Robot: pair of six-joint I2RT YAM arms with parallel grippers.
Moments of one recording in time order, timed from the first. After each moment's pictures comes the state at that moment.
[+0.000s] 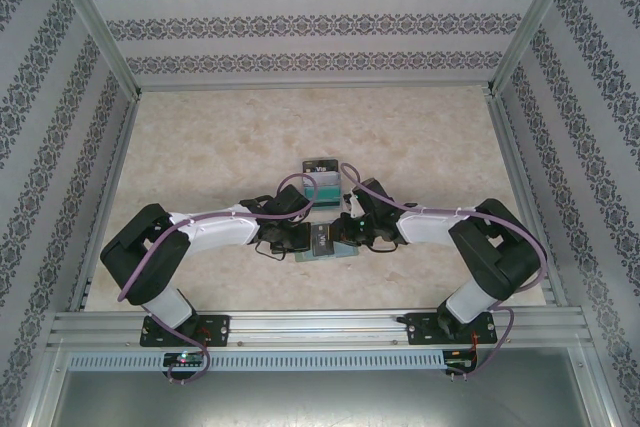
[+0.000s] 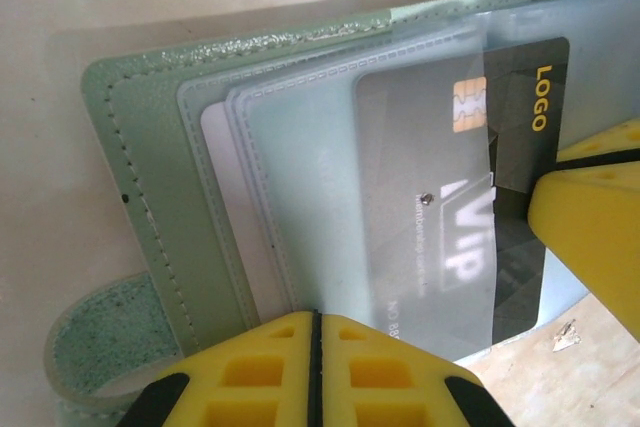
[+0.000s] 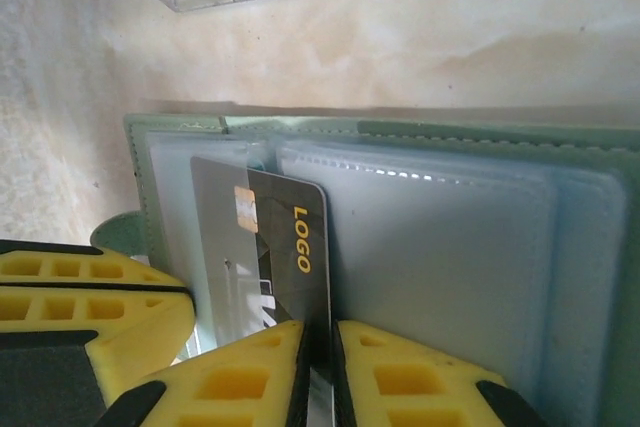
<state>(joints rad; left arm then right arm) -0.76 1.62 0.83 -0.38 0.22 -0.82 0.62 1.60 0.63 0.00 -0.50 0.80</state>
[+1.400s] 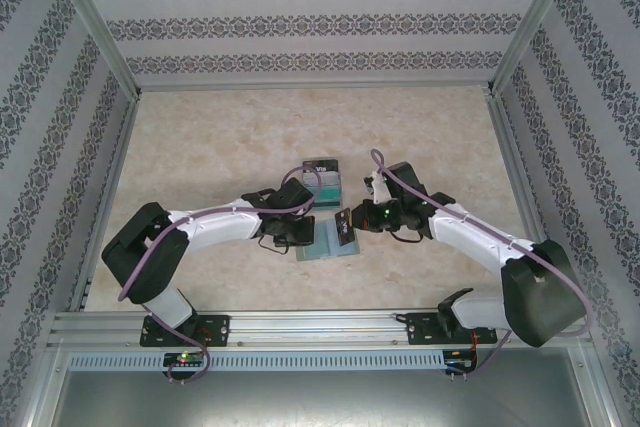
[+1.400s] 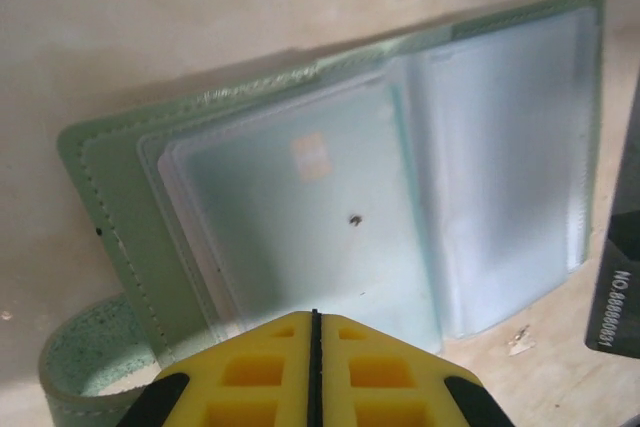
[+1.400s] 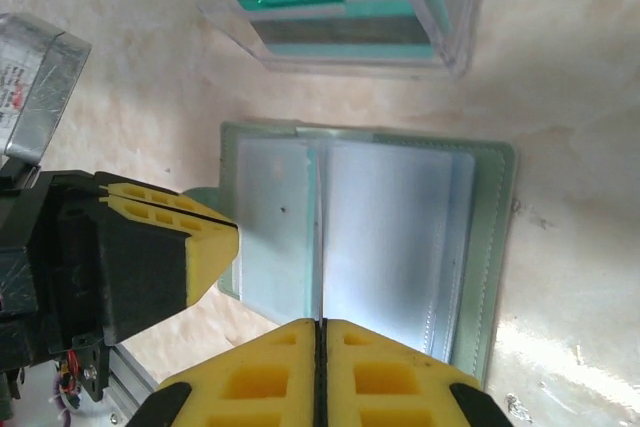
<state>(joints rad) -0.75 1.62 0.91 -0.42 0.21 -0.77 0.48 1.30 0.72 -0.38 -0.51 0.55</state>
